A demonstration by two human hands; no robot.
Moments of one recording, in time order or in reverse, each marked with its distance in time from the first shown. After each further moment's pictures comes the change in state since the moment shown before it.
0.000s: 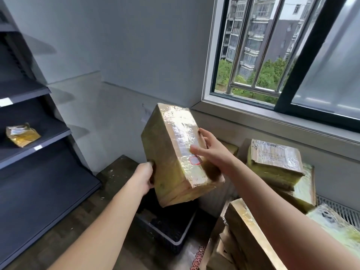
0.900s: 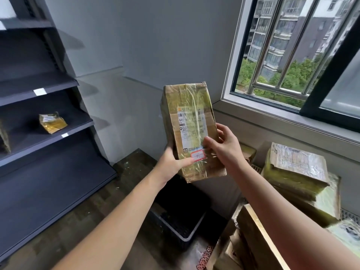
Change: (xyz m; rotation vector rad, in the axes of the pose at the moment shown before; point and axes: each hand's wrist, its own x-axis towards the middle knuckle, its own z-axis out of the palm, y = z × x) left_hand -0.028 0.002 0.004 0.313 -0.190 0.545; right_hand 0.004 -0.009 0.034 0.098 0.264 -0.193
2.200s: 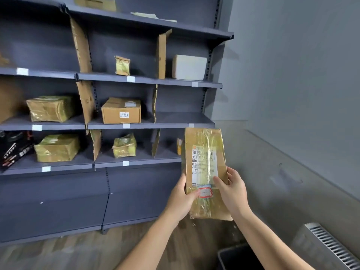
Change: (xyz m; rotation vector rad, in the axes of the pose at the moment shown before) left_hand -0.175 0.000 -0.296 0.104 0.676 0.000; right_hand -0.082 -0.074 0.367 -0.113 -0.381 -0.158
